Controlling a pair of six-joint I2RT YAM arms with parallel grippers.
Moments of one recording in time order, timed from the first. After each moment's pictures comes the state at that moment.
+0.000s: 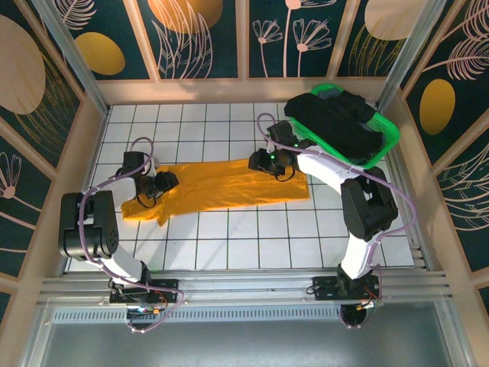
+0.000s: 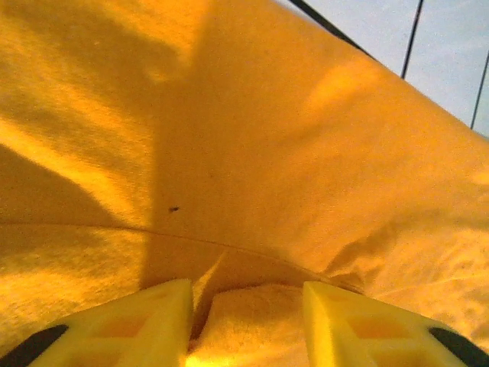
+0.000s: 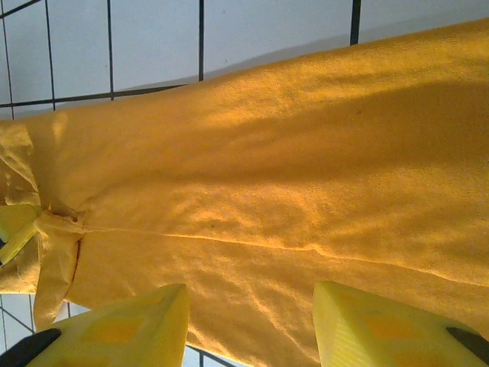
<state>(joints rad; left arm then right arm) 0.06 1.62 0.78 -0.21 0.48 -0.47 0.53 1.81 1.31 -0.47 -0.32 0.63</state>
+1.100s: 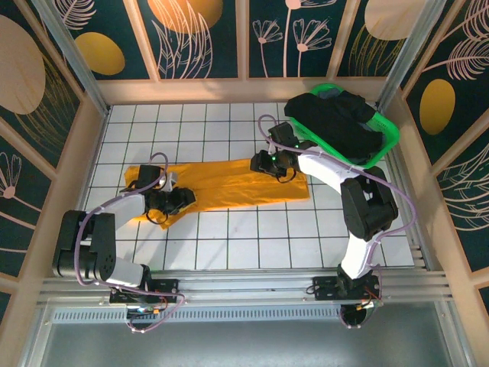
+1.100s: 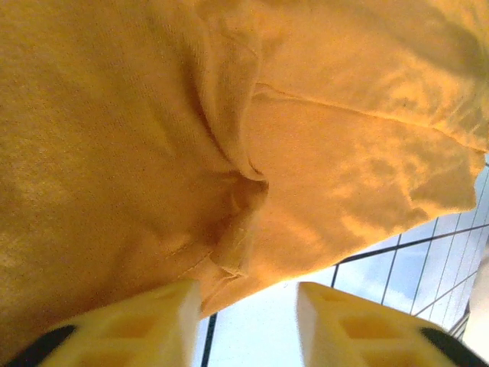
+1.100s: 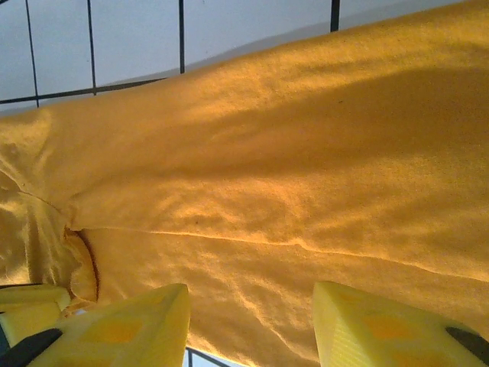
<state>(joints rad) -0.10 1.44 0.62 -0.26 0.61 -0.59 0.52 1.81 1.29 -0.47 -0.32 0.63</state>
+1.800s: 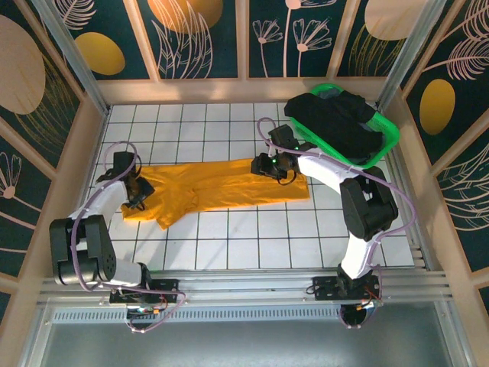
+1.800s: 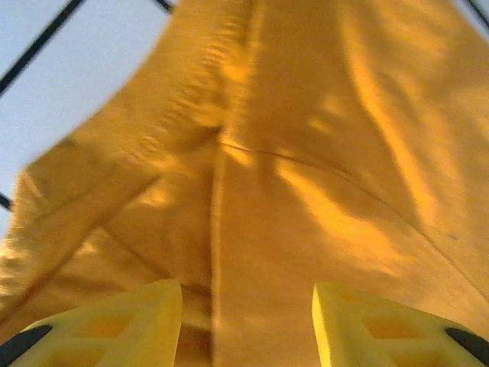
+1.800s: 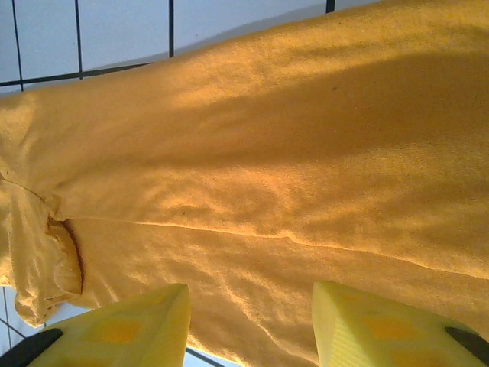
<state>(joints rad) 0.12 1.43 0.80 -0.56 -0.04 -0.66 0.53 1.81 1.27 -0.46 -0.32 0.59</state>
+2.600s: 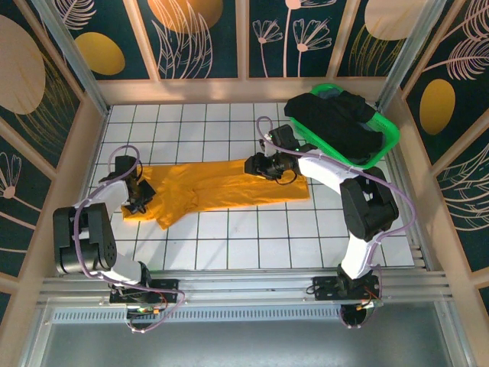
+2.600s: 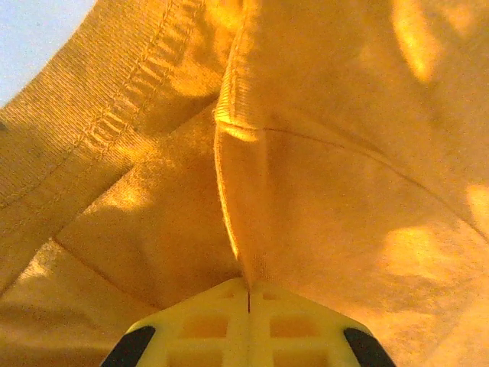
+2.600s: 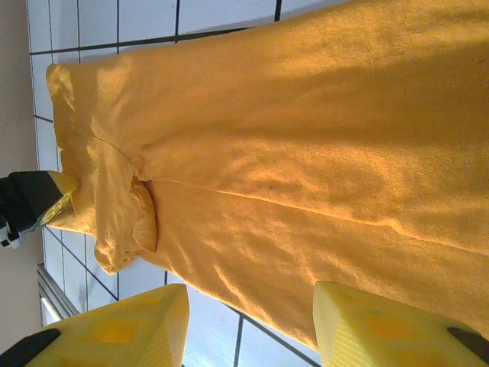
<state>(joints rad) 0.13 1.50 0.77 -0.50 0.03 -0.61 0.52 1.81 1.25 -0.37 -0.52 0.60</state>
